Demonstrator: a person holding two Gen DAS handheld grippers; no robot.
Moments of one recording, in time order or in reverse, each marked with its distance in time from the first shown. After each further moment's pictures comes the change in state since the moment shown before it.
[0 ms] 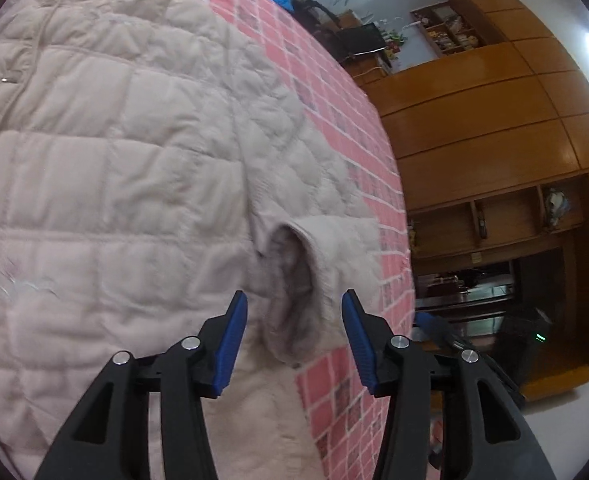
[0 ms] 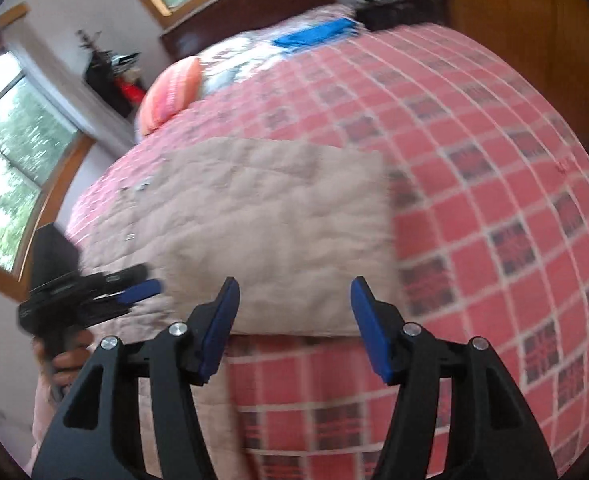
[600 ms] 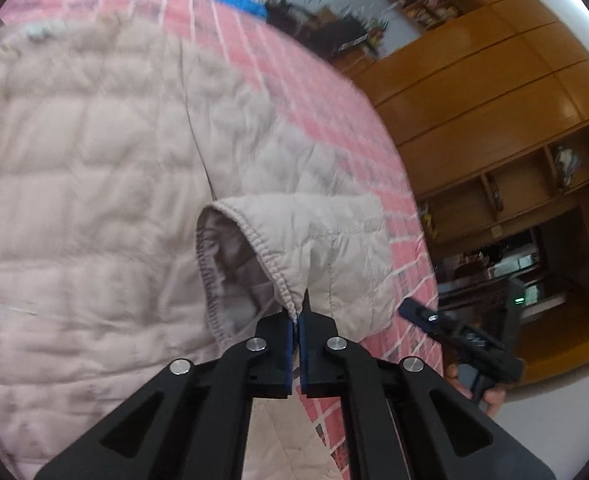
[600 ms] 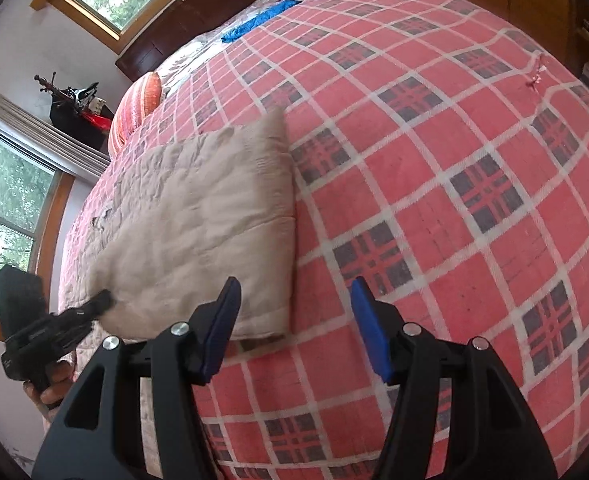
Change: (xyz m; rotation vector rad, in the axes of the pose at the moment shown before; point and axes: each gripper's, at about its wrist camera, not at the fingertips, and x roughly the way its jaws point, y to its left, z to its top) left arm 0.004 -0.034 -0.002 0.146 -0.045 0.079; right arm 0.029 -0.054 -0.019 0.179 0.038 0.020
